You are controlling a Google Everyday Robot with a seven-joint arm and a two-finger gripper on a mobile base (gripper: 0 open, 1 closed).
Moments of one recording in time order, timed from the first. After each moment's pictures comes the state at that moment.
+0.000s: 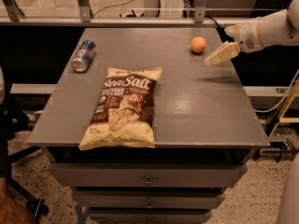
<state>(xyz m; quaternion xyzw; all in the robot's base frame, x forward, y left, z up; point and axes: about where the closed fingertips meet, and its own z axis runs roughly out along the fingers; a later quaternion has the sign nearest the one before) 0.742 -0.237 0.886 -0.45 0.76 0.13 0.45</state>
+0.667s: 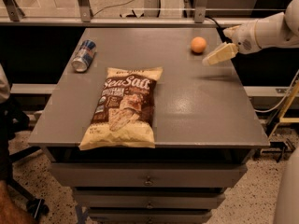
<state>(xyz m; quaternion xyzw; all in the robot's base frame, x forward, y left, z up) 0.750 -0.235 0.878 -0.44 0.76 0.14 0.45</state>
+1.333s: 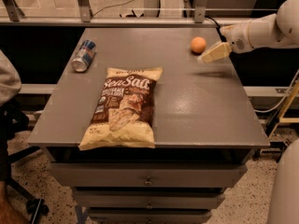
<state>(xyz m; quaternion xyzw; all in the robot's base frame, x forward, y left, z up) 0.769 -0.226 0.874 -0.43 0.76 0.13 0.47</state>
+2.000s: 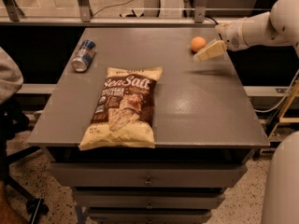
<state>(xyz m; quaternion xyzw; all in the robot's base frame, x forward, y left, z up) 0.780 -0.214 0.876 -0.44 0.75 0.13 0.47</state>
